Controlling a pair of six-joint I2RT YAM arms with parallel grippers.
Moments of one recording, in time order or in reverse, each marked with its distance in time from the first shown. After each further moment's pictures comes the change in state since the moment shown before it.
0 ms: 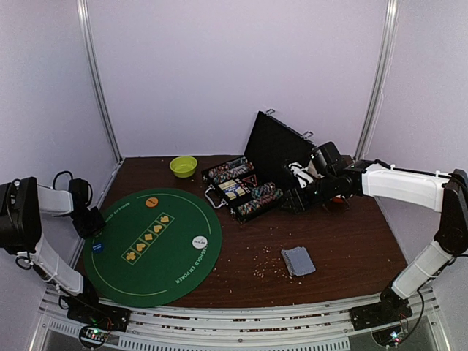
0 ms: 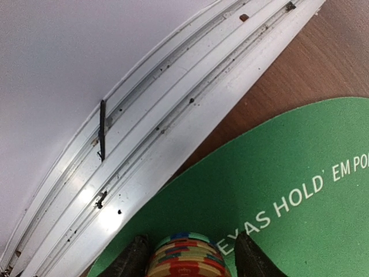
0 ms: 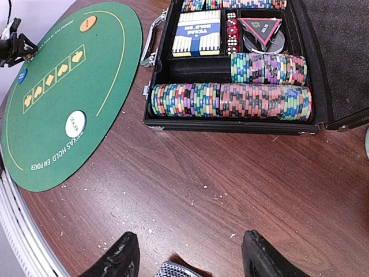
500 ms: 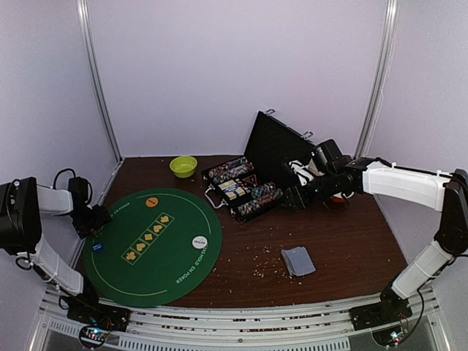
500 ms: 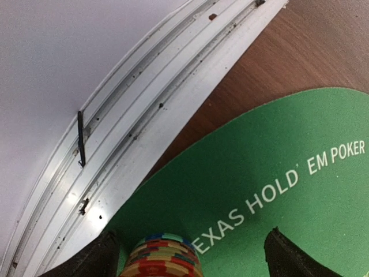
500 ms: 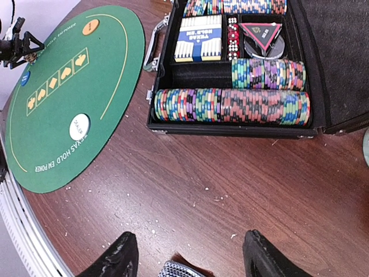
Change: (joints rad) left arm -0.001 -0.008 0.008 0.018 0.054 0.053; right arm -0.005 0.000 0.025 -0.026 -0.010 -0.001
